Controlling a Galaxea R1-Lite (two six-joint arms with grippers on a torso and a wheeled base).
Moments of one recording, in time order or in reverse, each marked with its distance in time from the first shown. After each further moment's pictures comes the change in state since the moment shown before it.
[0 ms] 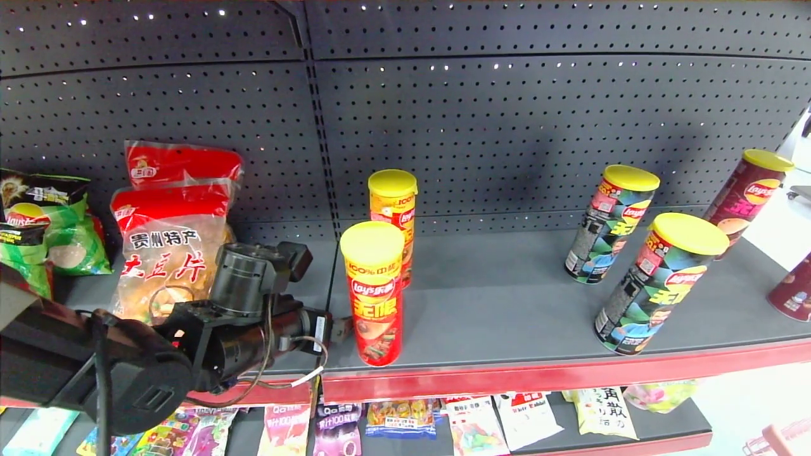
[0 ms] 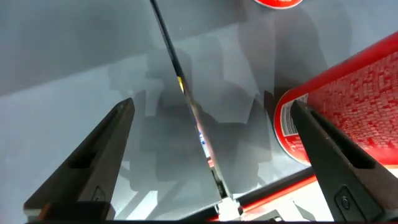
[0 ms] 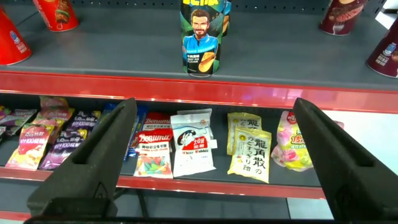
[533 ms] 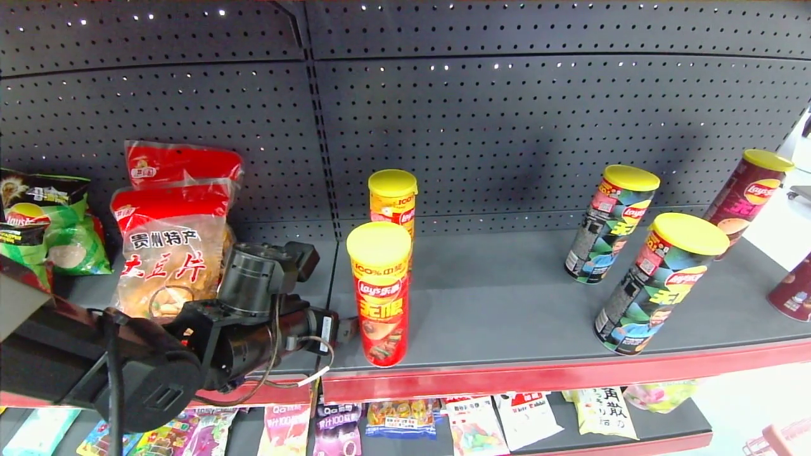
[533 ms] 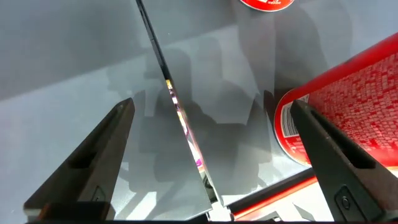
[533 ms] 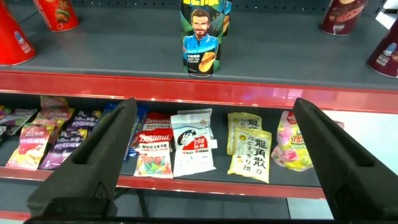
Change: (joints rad) left arm -0.016 0.014 -0.016 0.000 0.001 -0.001; right arm 0.000 0.000 -0.001 0.001 0.000 0.000
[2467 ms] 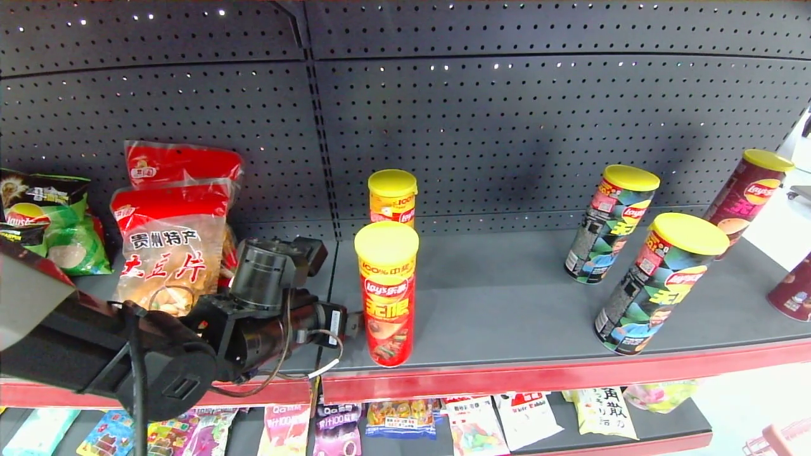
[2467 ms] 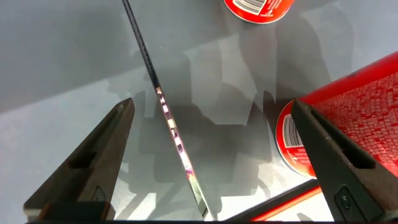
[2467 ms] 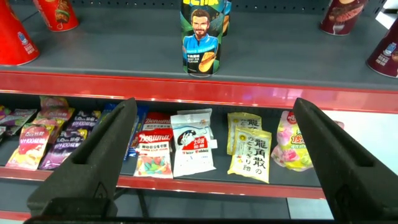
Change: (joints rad) left arm -0.011 0.032 -0.045 0.000 0.011 -0.007; right arm 0.000 0.000 0.000 0.000 0.000 0.000
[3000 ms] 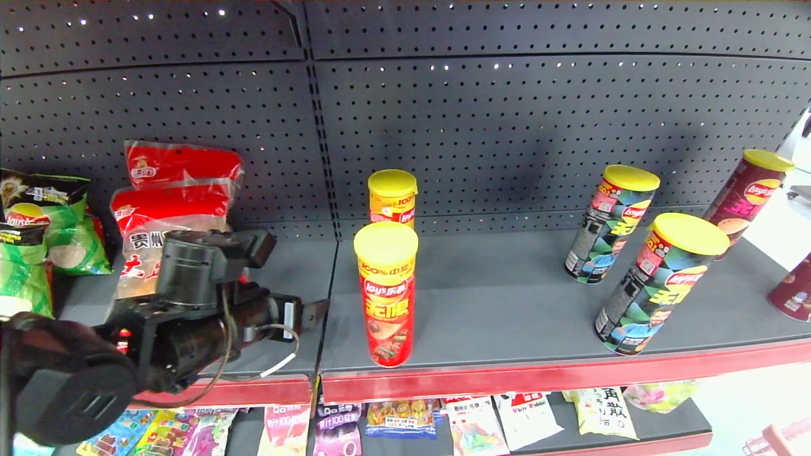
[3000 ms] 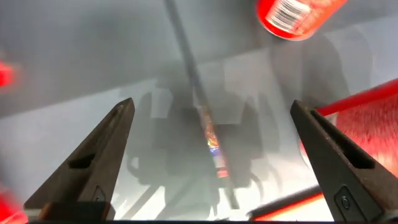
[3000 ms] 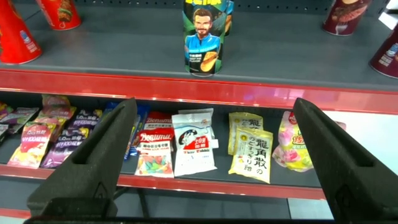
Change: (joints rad) left arm 0.097 -0.196 0.119 0.018 0.017 0.013; right arm 0.001 0.000 0.000 0.002 0.017 -0.001
